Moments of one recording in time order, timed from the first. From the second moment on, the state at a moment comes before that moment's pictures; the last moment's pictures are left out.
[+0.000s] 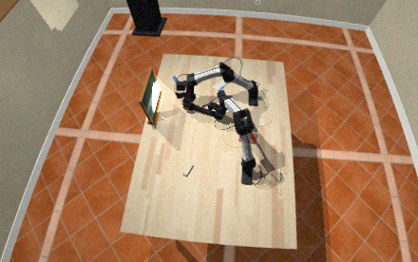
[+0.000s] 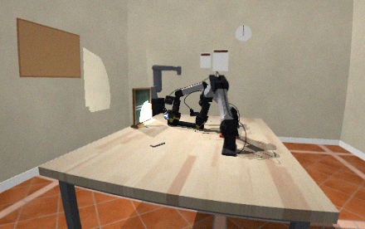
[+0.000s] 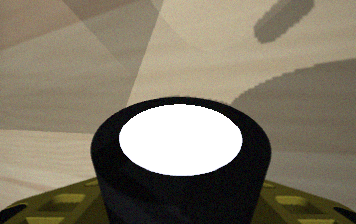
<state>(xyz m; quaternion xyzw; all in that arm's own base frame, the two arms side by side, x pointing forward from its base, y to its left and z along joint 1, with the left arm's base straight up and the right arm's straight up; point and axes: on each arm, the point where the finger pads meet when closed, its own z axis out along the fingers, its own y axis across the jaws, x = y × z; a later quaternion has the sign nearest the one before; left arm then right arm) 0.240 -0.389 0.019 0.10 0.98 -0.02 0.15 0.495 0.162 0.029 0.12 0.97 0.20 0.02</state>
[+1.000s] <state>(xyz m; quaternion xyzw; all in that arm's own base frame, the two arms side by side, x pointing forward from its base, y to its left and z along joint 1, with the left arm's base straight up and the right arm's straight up) 0.240 -0.389 0.019 0.10 0.98 -0.02 0.15 0.500 0.162 0.033 0.12 0.98 0.14 0.02</state>
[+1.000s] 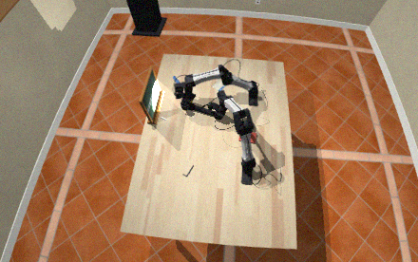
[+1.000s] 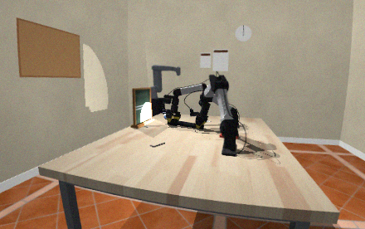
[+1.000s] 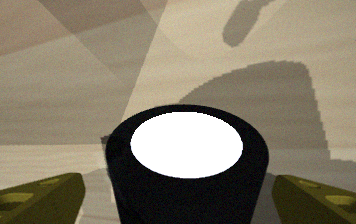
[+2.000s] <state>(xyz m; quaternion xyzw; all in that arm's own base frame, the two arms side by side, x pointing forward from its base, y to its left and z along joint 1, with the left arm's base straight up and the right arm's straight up) 0.240 -0.389 0.019 0.10 0.98 -0.02 0.15 0.501 0.148 0.081 0.12 0.98 0.14 0.03</state>
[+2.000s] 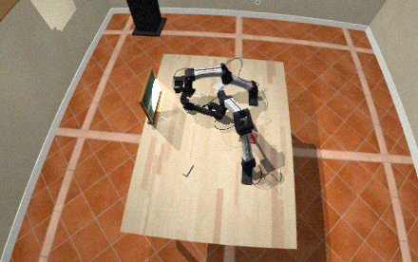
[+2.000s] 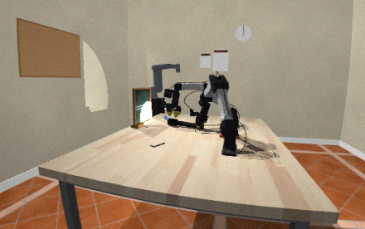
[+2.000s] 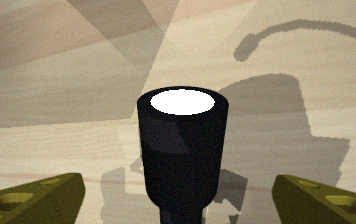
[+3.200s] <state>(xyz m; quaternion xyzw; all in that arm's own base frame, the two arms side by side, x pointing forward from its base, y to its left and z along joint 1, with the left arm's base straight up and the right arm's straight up) 0.240 -0.389 0.019 0.10 0.98 -0.02 0.15 0.496 0.145 0.083 0.12 0.98 0.17 0.02</state>
